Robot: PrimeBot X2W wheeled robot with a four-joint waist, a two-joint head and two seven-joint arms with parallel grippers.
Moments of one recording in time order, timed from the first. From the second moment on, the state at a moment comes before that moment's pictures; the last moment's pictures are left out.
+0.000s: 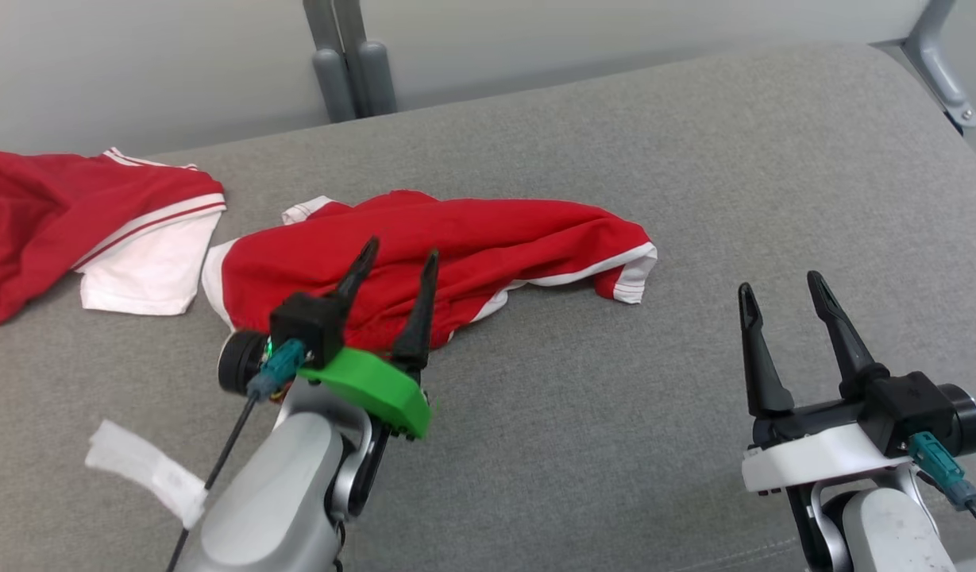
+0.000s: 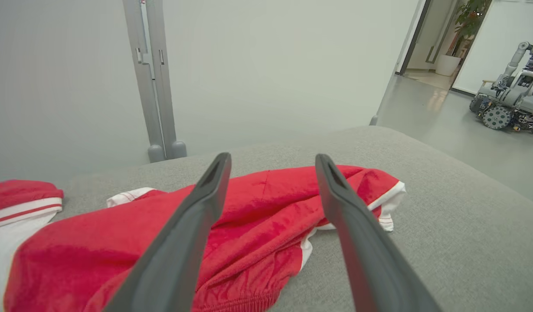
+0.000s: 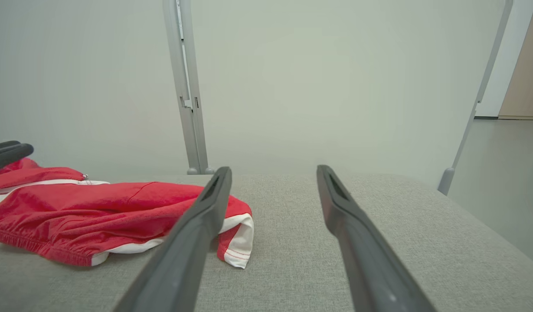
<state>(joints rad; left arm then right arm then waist) -0.52 0.16 -0.63 0.46 -0.57 0.04 -0.26 -0.07 -0.05 0.02 0.00 0.05 0.13 -0.26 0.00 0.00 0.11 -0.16</state>
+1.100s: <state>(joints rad) 0.04 0.06 -0.23 0.12 -0.27 0.07 -0.26 0.02 -0.05 0.02 0.03 0.09 0.13 -0.26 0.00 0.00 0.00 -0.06</state>
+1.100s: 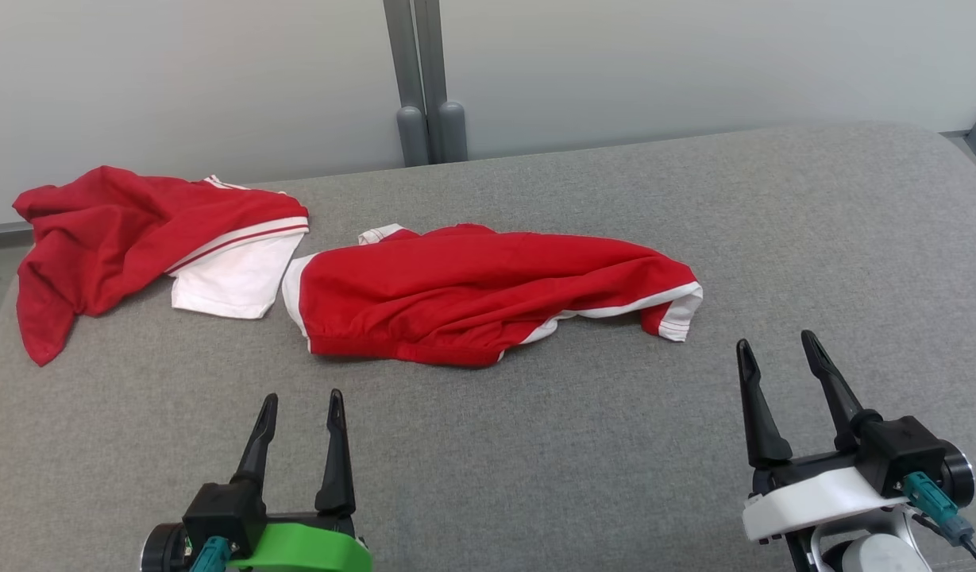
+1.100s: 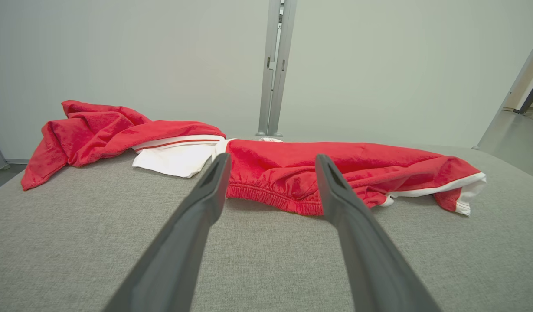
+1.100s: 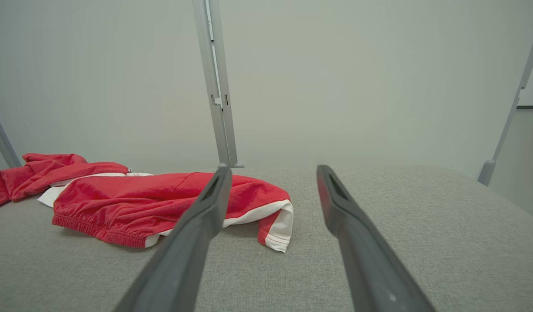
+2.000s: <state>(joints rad) -0.09 0.05 -0.35 0.26 -0.23 -0.01 -0.26 -0.03 -0.05 0.02 0.03 0.09 0.13 -0.26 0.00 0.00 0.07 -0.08</state>
